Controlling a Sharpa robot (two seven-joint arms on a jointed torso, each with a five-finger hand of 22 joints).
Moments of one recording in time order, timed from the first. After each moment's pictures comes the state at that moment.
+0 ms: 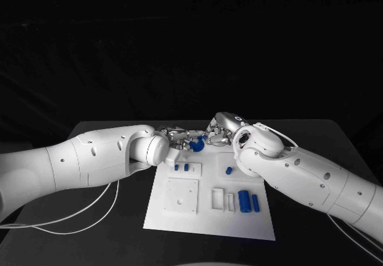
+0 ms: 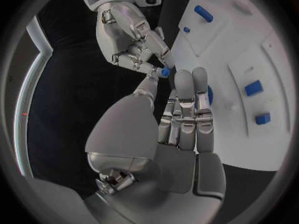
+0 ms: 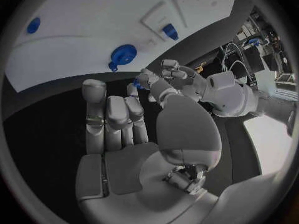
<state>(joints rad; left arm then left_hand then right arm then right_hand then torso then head) 1.29 -0.62 -0.16 1.35 -0.01 -0.45 -0.14 1.36 -0.09 0.04 0.05 0.06 1.03 0.13 0.07 0.07 1.18 0.08 0.06 0.06 1.43 -0.03 0.81 0.41 0.10 1.37 -0.04 0.11 1.19 0.98 -0.49 0.29 1.37 -1.75 -0.20 -0.41 1.16 -0.16 0.42 -0.17 0.58 1.26 0.05 0.06 0.07 1.32 -0.04 1.10 1.23 1.45 -0.09 1.10 1.18 0.05 1.46 -0.11 0.60 1.31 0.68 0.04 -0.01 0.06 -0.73</state>
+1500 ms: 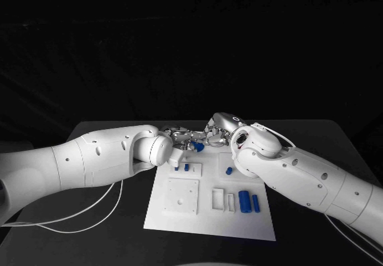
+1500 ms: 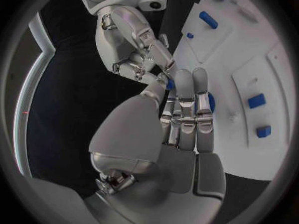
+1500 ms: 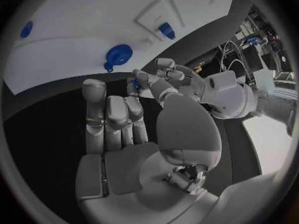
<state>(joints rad) 1.29 -0.60 -0.16 1.34 0.01 -0.43 -0.13 1.42 -0.02 0.12 -0.02 0.07 1.07 0.12 0.07 0.06 1.19 0.07 0.06 0.06 1.44 -0.03 0.80 0.42 0.10 1.35 -0.05 0.14 1.22 0.98 -0.48 0.29 1.37 -1.75 -0.20 -0.41 1.17 -0.16 0.42 -0.16 0.58 1.26 0.05 0.06 0.07 1.32 -0.04 1.10 1.23 1.45 -0.09 1.10 1.18 0.05 1.46 -0.11 0.59 1.31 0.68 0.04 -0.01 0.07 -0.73</state>
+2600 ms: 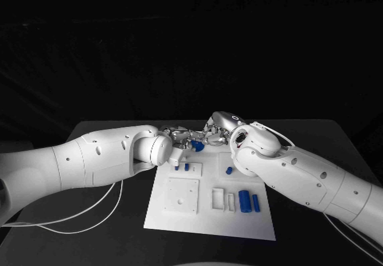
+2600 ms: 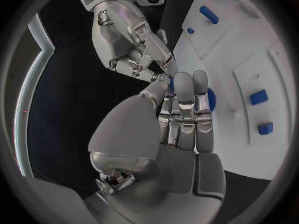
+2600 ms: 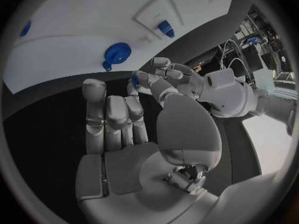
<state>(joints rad) 1.29 -0.60 -0.16 1.34 0.03 -0.46 -0.11 1.42 0.01 0.27 -0.13 0.07 1.21 0.09 0.06 0.07 1.30 0.05 0.05 0.06 1.43 -0.05 0.87 0.44 0.08 1.31 -0.08 0.17 1.31 0.99 -0.47 0.29 1.37 -1.75 -0.20 -0.41 1.17 -0.16 0.42 -0.16 0.57 1.26 0.05 0.06 0.07 1.32 -0.04 1.09 1.23 1.45 -0.09 1.10 1.18 0.05 1.46 -0.11 0.58 1.31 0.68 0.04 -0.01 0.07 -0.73</state>
